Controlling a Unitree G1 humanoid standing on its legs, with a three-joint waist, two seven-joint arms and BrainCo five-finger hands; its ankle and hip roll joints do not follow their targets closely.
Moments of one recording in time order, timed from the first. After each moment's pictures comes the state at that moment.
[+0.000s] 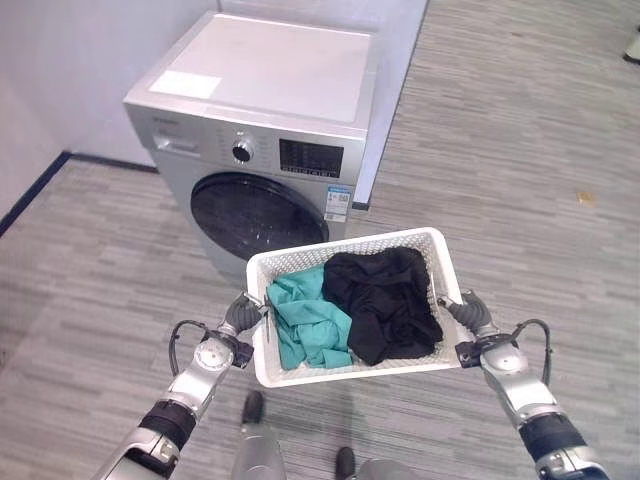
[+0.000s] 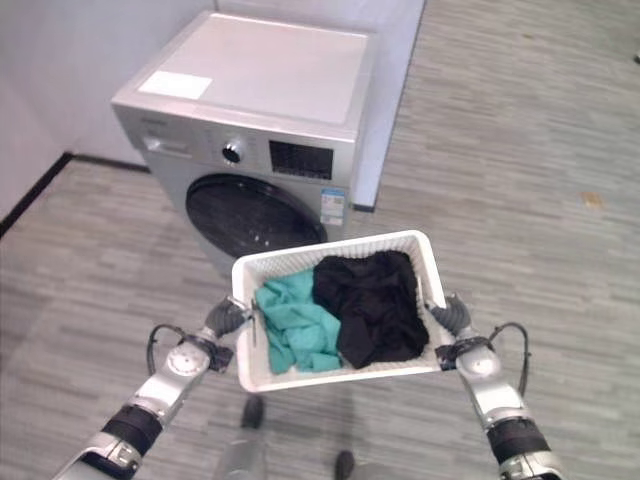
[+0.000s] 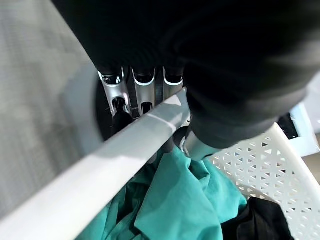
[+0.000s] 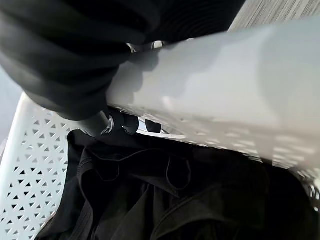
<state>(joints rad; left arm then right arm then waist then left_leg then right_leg) -0.31 0.43 -0.38 0.49 -0.13 0.00 0.11 -0.13 -0.50 0.13 0.36 0.08 0.05 -0.11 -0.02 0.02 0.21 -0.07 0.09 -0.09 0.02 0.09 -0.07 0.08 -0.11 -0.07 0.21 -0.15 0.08</state>
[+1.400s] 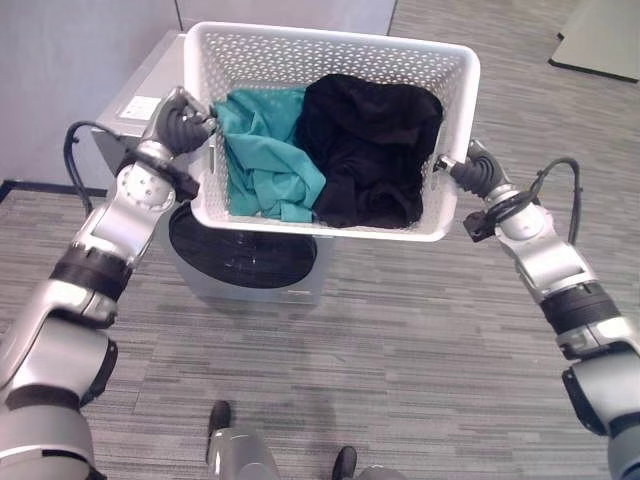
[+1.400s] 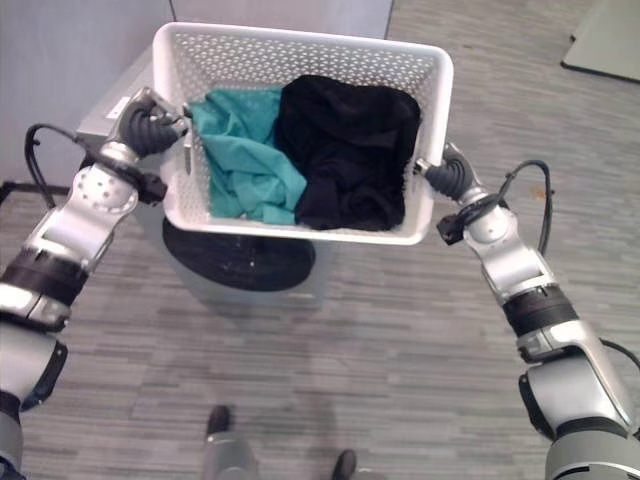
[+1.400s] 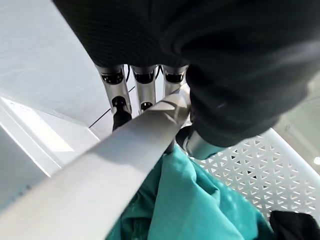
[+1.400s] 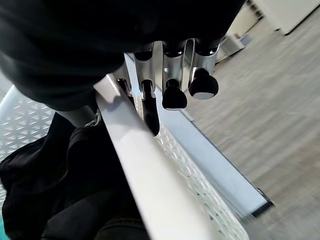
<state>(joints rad) -1.08 0.81 -0.59 0.62 -0.16 -0.01 0.17 -0.84 -0.72 0.40 0.51 0.17 0.07 -0.04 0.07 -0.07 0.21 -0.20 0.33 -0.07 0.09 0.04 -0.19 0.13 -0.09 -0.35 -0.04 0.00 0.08</state>
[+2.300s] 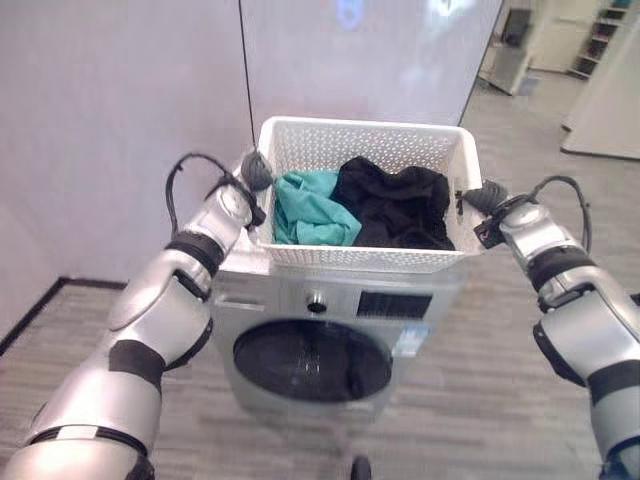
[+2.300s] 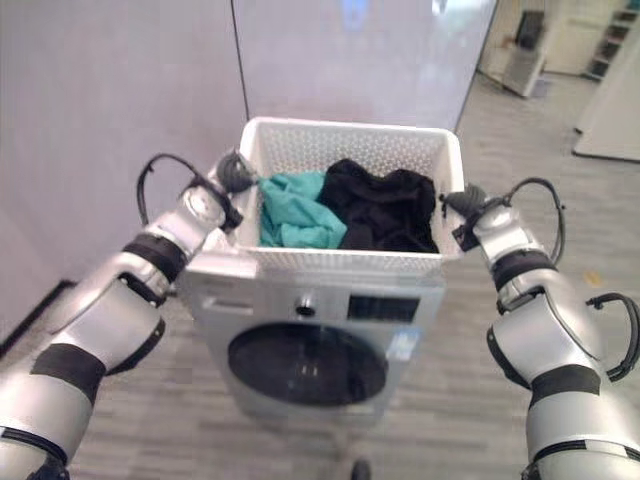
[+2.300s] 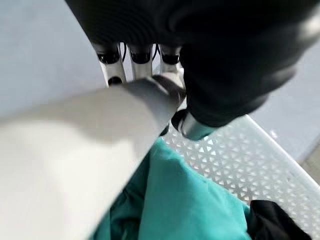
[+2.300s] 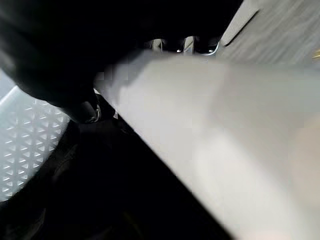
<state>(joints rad) -1.26 0.37 -0.78 1.23 -0.20 0.01 0.15 -1.16 -0.62 0.67 1.24 0.28 0.13 0.09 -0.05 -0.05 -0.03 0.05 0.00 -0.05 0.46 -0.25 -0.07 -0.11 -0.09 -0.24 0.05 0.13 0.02</state>
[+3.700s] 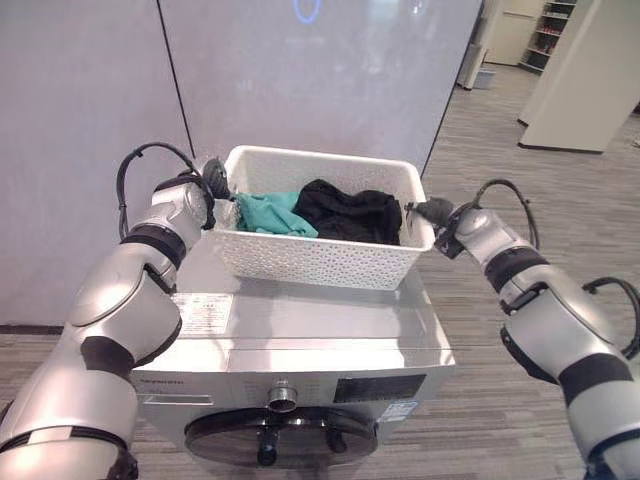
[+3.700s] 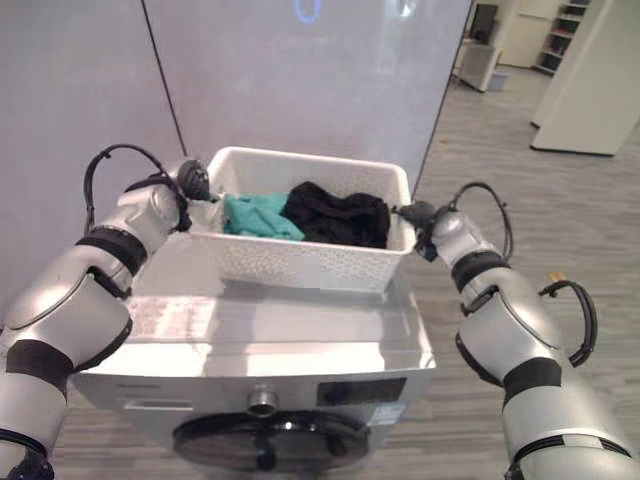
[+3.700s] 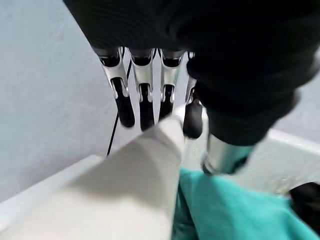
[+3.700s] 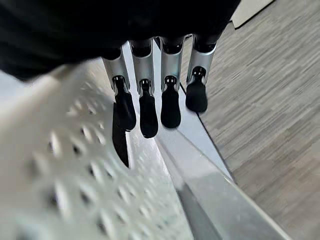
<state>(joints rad) -1.30 0.54 -1.00 1.27 0.05 0.05 0.02 -1.18 -0.49 0.81 1.27 0.18 0.13 0.20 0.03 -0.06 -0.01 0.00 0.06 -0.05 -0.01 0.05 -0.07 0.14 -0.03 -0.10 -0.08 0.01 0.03</state>
